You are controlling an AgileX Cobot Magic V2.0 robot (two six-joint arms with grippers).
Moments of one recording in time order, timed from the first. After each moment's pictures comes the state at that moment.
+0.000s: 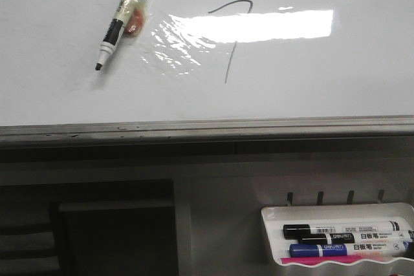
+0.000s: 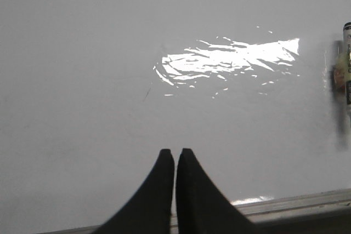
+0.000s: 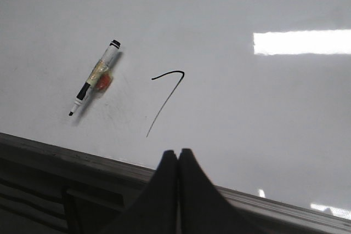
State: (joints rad) left arm -0.08 0.00 0.00 -0.06 0.00 0.12; right arm -0.01 -0.01 -0.19 1.10 0.48 -1.01
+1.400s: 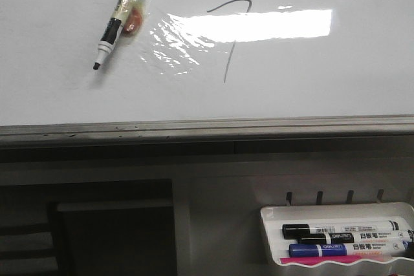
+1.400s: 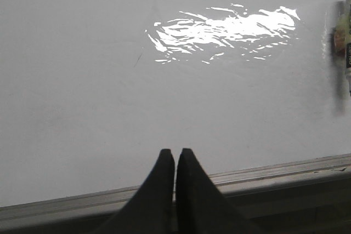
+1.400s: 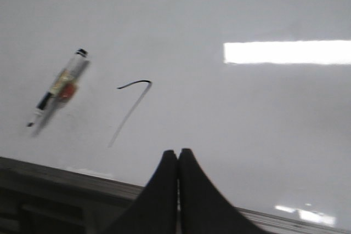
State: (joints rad) left arm -0.08 0.00 0.00 -0.05 0.09 0.11; right arm -0.01 -0.01 -0.19 0.91 0.35 -0.88
